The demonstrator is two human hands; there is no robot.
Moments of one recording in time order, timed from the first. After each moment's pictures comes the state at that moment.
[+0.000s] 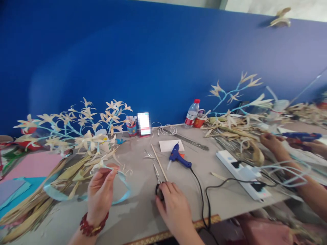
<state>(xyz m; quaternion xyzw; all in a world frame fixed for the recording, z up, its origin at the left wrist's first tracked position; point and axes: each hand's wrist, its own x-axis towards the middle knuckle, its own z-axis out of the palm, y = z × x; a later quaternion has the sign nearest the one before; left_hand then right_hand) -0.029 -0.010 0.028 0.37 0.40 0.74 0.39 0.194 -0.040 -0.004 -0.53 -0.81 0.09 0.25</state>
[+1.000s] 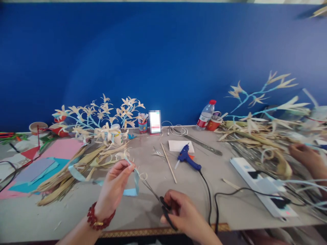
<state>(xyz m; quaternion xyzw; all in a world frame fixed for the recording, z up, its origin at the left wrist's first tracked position) -0.009 -0.032 0.063 0.32 0.42 0.67 0.53 0.221 -0.040 0.010 -0.44 -0.66 0.56 0.23</state>
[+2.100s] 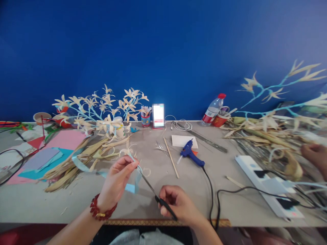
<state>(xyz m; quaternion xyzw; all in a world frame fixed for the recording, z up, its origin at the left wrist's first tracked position) -0.009 -0.035 0.057 0.31 0.44 0.65 0.54 0.205 -0.032 0.007 -0.32 -0.55 0.74 0.22</state>
